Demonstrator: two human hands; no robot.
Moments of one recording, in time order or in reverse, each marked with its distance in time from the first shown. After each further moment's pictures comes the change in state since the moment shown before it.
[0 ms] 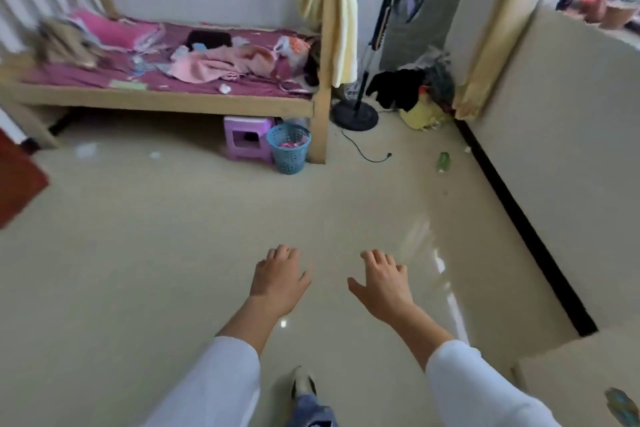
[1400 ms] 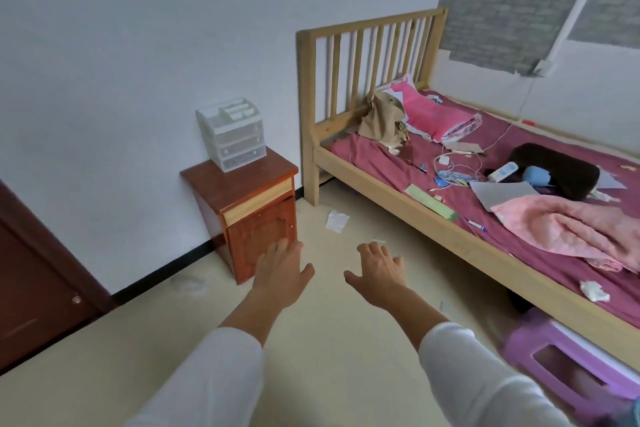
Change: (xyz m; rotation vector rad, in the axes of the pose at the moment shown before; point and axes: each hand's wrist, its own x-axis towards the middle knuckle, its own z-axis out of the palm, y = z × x) left_hand 0.393 -0.982 -0.421 -0.026 0.323 -0.748; right_hand 0.735 -1.036 0.046 -0.134 -0.140 -0.764
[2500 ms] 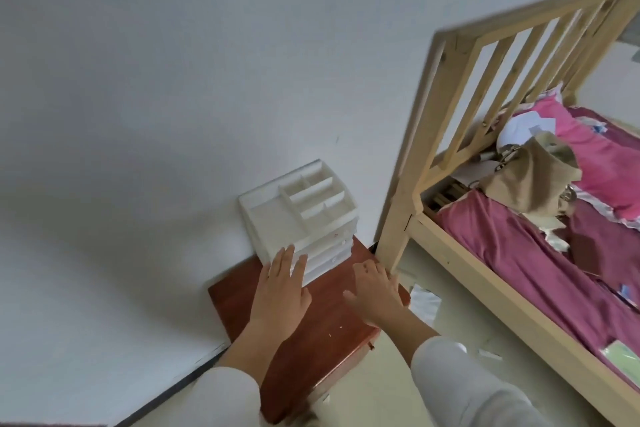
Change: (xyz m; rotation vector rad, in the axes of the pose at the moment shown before) left_hand 0.608 -0.382 -0.019 0.142 -0.046 -0.075; right_hand 0.702 -0.277 0.037 0.033 -0.214 -0.088
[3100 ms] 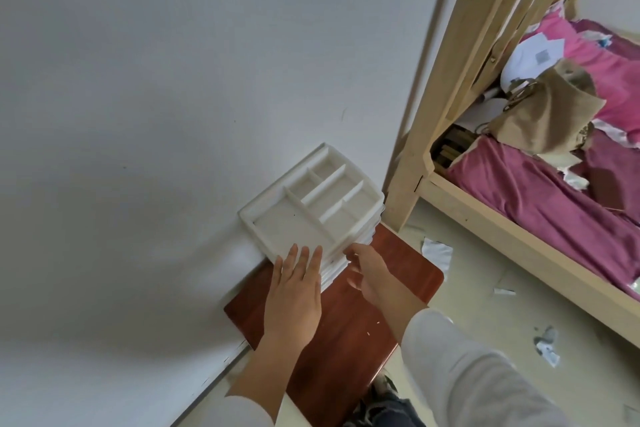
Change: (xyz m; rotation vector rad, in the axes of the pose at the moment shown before) left_hand 0.063 -0.058 0.017 -0.033 -0.055 0.120; right_hand 0.109 -0.062 0.029 1.592 -0.131 0.716
